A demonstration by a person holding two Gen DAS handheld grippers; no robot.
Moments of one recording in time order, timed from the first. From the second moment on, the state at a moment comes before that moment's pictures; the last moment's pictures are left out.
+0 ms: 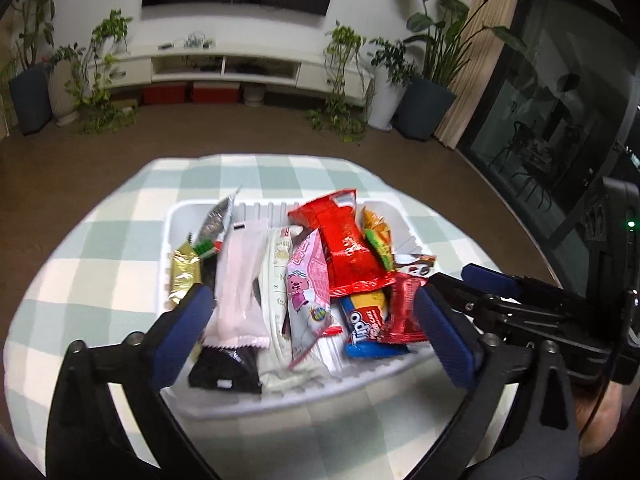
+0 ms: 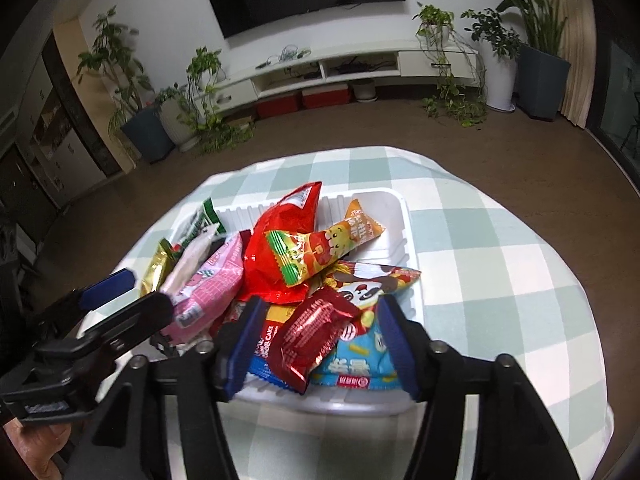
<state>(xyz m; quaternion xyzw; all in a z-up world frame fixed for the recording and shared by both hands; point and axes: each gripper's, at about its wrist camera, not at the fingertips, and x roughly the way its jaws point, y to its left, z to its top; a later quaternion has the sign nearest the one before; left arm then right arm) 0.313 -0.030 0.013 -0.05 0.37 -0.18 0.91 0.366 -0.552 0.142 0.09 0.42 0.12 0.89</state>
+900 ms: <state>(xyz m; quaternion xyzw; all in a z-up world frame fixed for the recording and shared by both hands) 0.005 0.008 0.093 0.01 0.20 -0.01 0.98 0.103 -0.578 0.277 0.14 0.16 0.11 0.97</state>
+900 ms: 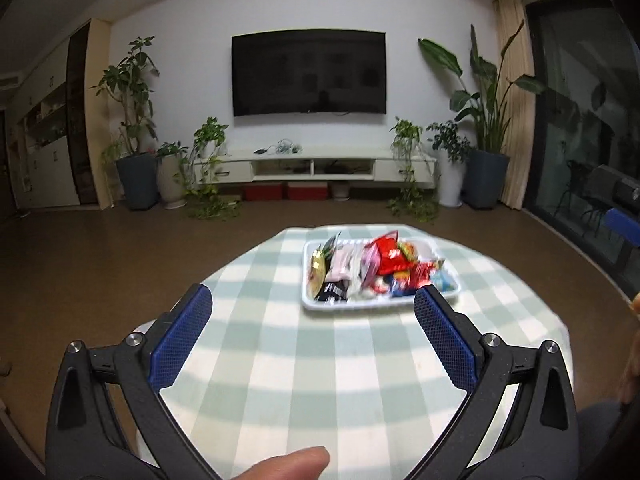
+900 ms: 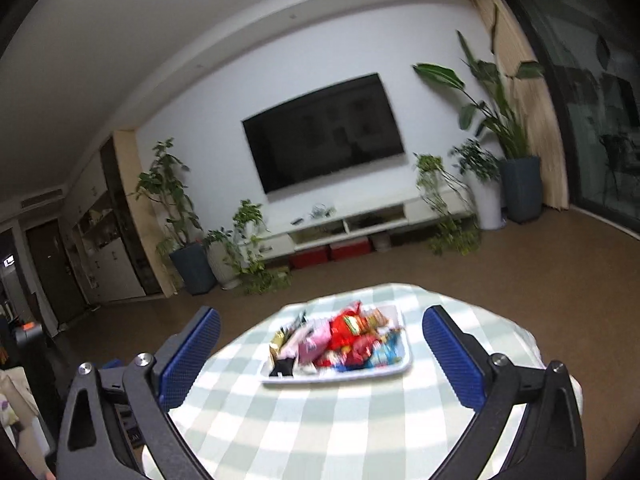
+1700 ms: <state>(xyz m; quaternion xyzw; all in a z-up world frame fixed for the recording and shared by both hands) -0.046 -0.002 0.016 0.00 0.33 -0.02 0.94 0.005 -0.537 0.213 0.04 0.25 0.06 0.97</state>
